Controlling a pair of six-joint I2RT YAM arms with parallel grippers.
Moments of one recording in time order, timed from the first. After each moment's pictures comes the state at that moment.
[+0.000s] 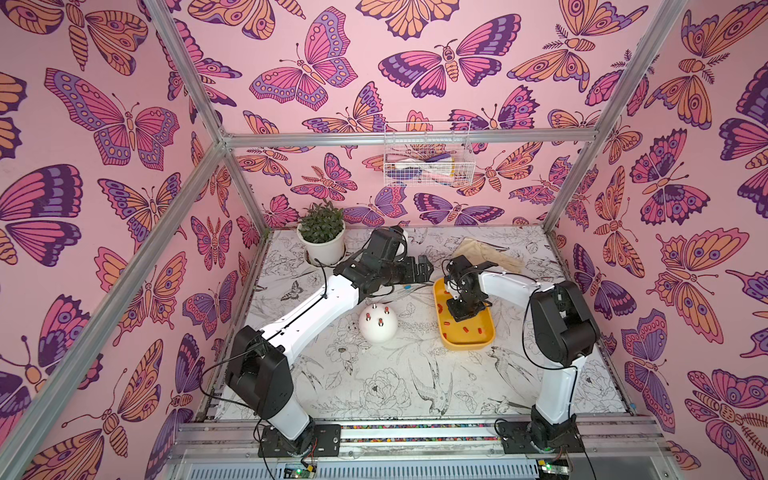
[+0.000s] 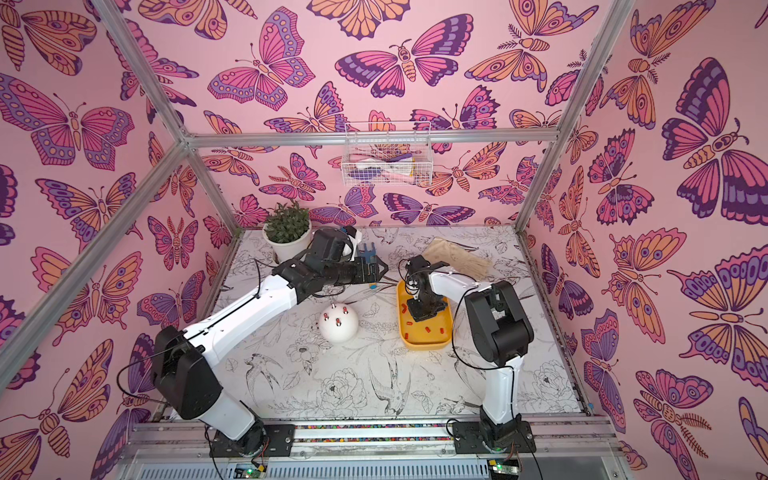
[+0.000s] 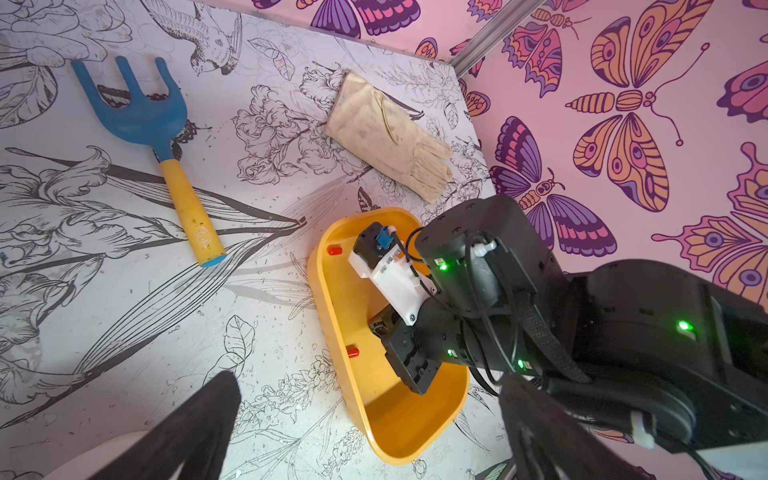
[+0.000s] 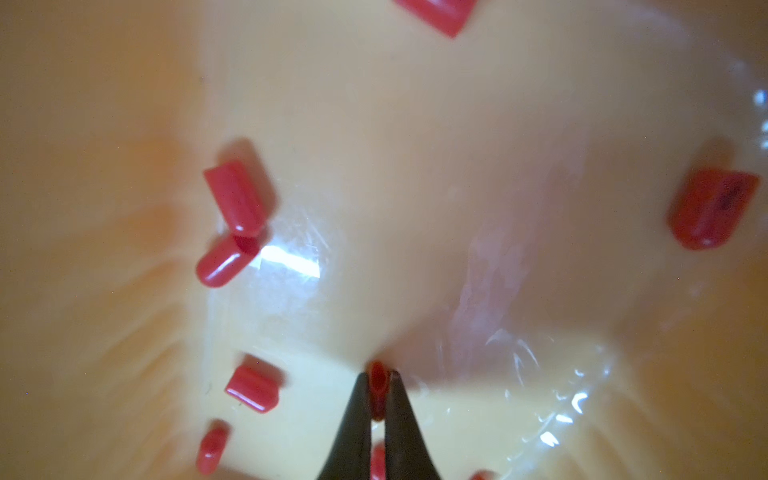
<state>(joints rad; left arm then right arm) -0.63 1.61 1.42 -0.46 0.21 -0.59 0.42 1.95 1.33 -0.86 -0.03 0.11</state>
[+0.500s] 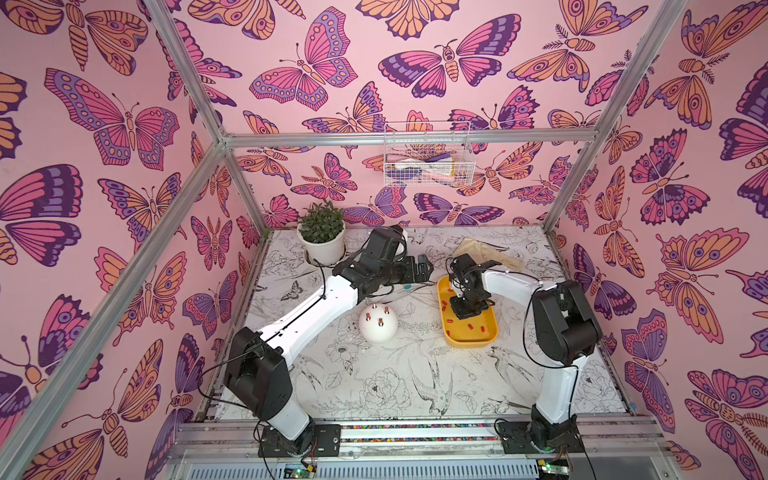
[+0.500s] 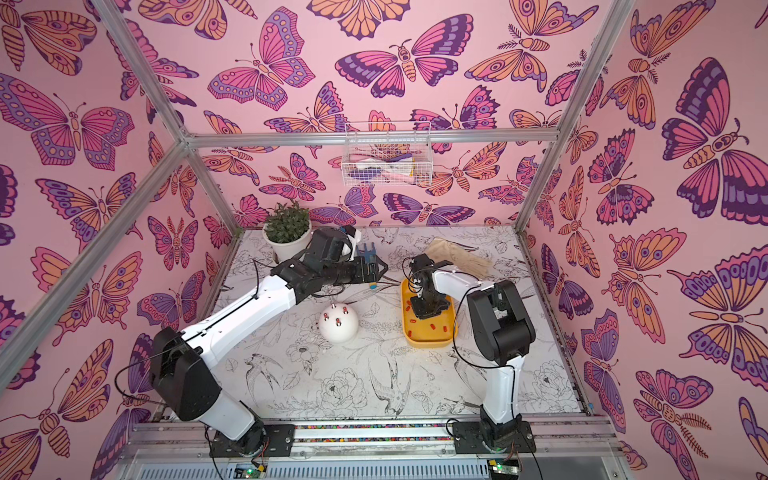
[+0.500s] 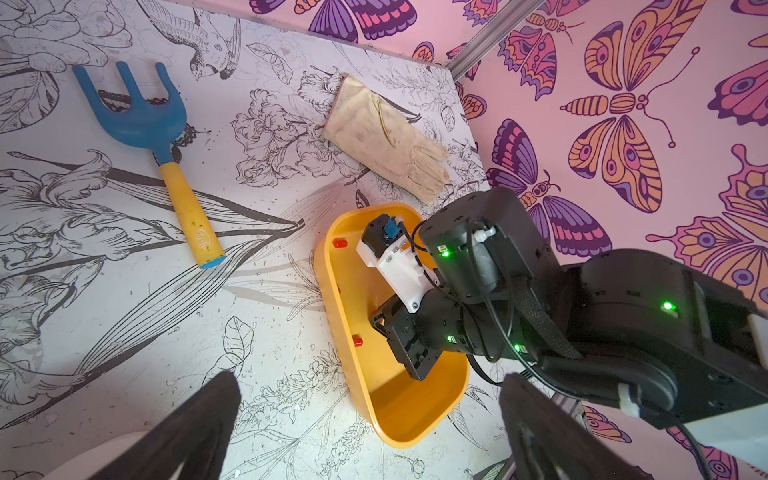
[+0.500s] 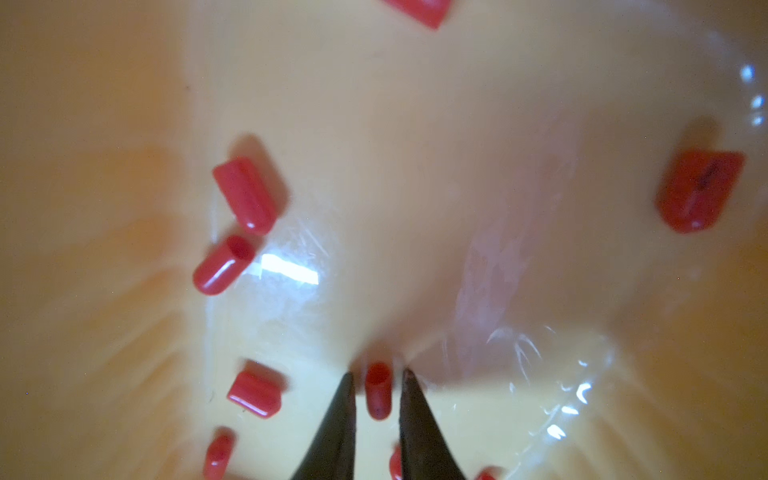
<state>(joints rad) -0.63 1.60 1.42 -0.46 0.21 -0.59 0.41 1.95 1.33 -0.86 -0.02 0.14</state>
